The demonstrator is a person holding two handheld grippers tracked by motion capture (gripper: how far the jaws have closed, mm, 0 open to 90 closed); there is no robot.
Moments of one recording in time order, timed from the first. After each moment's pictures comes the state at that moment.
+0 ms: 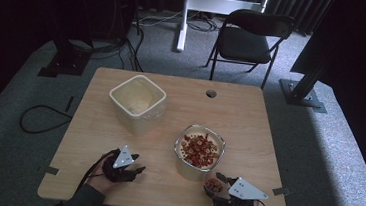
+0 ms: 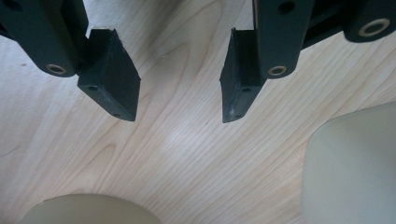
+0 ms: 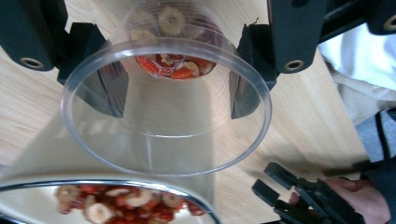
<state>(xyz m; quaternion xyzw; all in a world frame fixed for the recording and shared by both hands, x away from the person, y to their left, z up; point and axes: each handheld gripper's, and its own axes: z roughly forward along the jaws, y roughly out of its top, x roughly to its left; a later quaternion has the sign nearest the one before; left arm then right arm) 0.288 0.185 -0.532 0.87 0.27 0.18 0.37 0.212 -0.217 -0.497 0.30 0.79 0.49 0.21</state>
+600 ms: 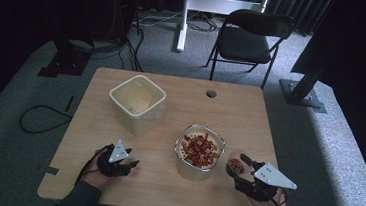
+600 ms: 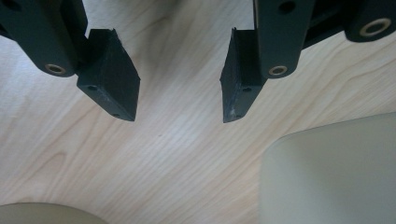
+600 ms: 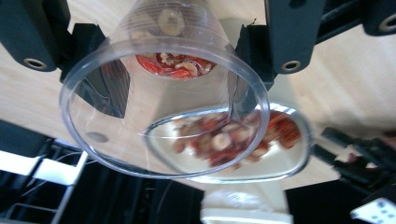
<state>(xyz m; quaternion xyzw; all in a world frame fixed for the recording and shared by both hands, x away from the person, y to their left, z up) 0.299 0.201 -0.530 0.86 0.29 0.21 0.36 0.237 -0.260 -0.452 0.33 0.74 0.51 0.28</state>
